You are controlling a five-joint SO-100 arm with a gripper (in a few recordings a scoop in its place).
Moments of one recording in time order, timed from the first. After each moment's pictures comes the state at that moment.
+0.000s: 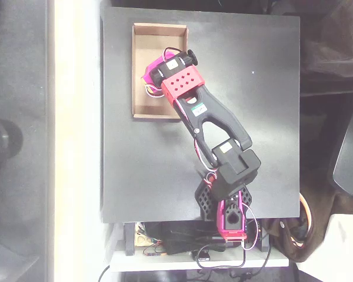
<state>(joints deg) -33.6 72.4 89.5 61.9 85.3</state>
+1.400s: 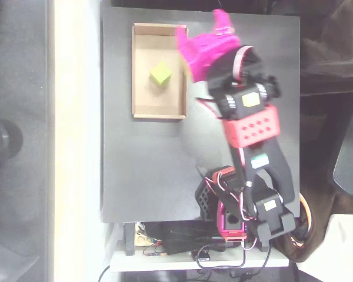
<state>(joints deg) -20.2 111.5 89.3 61.5 85.6</state>
